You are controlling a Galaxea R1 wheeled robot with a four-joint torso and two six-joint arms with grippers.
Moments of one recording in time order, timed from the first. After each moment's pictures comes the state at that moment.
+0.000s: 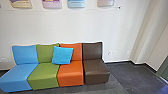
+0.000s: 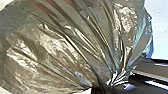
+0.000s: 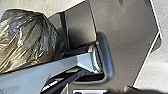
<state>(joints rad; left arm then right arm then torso) 1.43 2.98 -2.68 -0.42 0.11 0.41 -1.53 2.85 -2.38 0.20 0.00 0.07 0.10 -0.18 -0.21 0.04</state>
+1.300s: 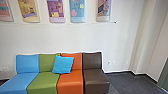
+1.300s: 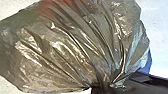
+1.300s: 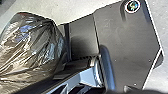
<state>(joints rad) 1.46 3.03 -2.74 -0.42 0.10 0.41 -1.55 2.90 -2.46 0.20 0.00 0.07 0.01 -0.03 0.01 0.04</state>
